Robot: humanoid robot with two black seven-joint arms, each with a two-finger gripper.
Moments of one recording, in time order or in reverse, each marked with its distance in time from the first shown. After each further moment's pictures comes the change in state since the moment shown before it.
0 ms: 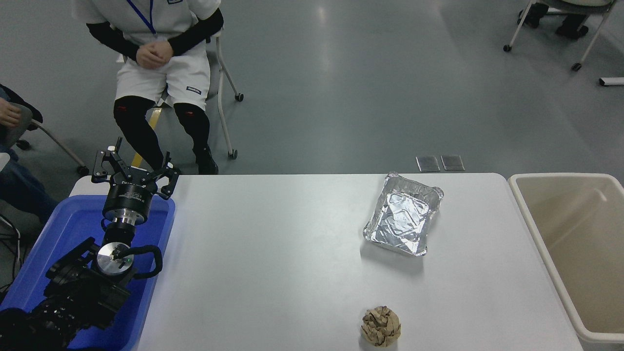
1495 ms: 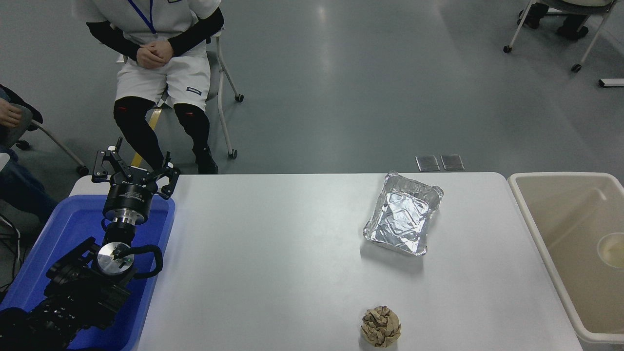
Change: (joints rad) left arm 0.000 0.000 0.000 0.000 0.000 -0.002 0.000; right arm -0.222 0.312 0.101 -0.294 0.010 -0.249 0.002
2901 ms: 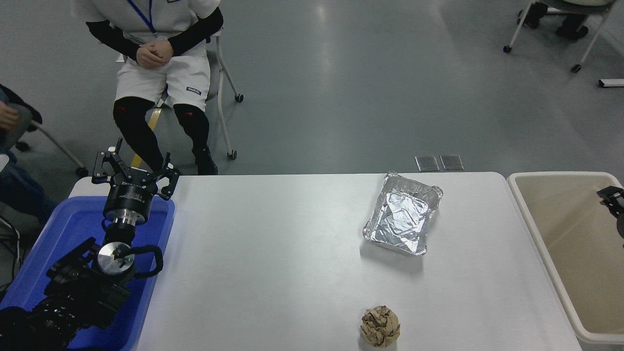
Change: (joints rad) left arm 0.000 0.000 0.000 0.000 0.001 0.000 0.000; right arm 0.489 -0.217 -0.625 0.645 -0.048 -0.036 -0.009
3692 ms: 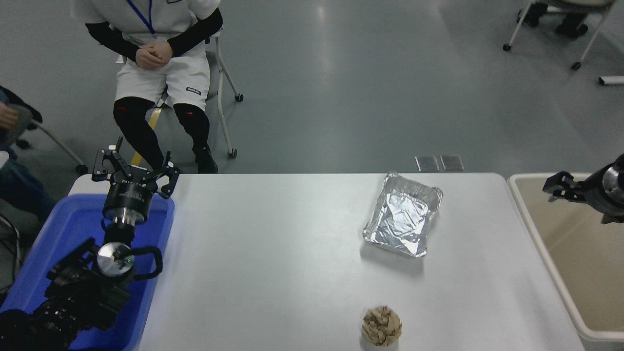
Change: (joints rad) left arm 0.000 0.001 0.001 0.000 0.000 0.001 0.002; right arm 0.723 0.214 -0.663 0.329 -0.084 0.640 0.000
